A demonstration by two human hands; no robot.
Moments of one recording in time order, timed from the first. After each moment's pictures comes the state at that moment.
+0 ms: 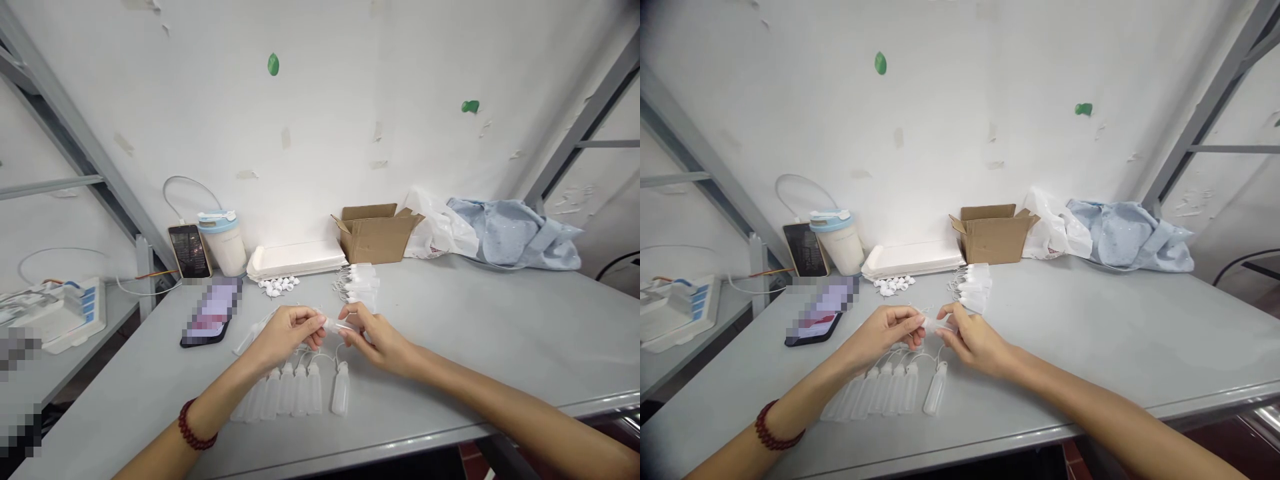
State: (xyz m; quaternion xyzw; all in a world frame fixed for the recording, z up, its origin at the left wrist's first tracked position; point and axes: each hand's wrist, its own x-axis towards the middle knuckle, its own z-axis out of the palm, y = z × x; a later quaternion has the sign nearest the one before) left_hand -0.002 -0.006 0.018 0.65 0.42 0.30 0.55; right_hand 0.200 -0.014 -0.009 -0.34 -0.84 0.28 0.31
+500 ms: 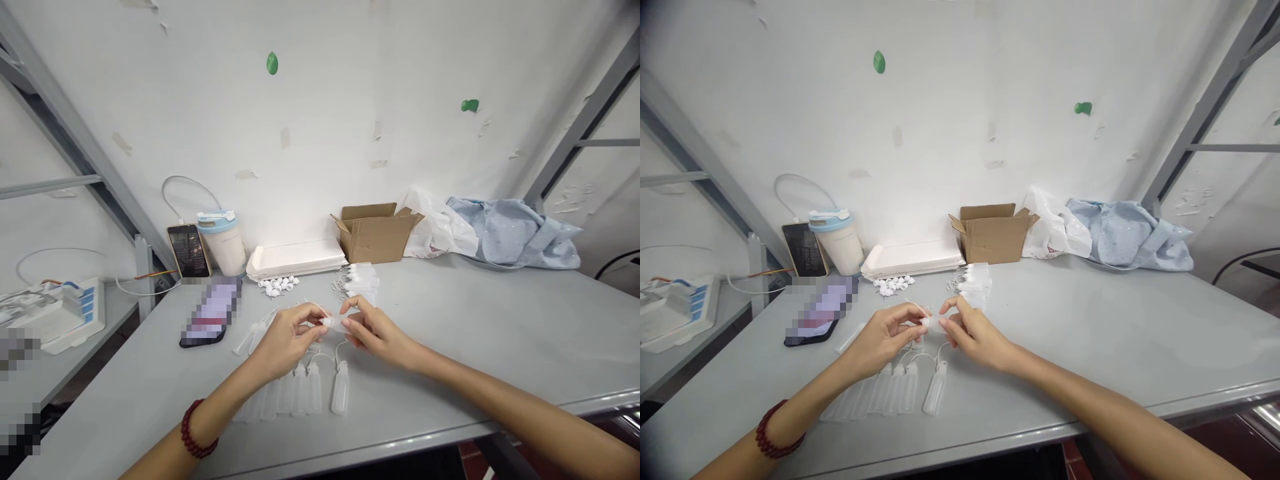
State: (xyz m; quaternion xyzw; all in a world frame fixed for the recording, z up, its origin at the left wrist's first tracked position) left_hand 0.000 -0.012 0.014 0.72 0.39 0.34 0.45; right_hand 0.199 -0.012 -0.004 -0.34 -0.77 0.42 0.34
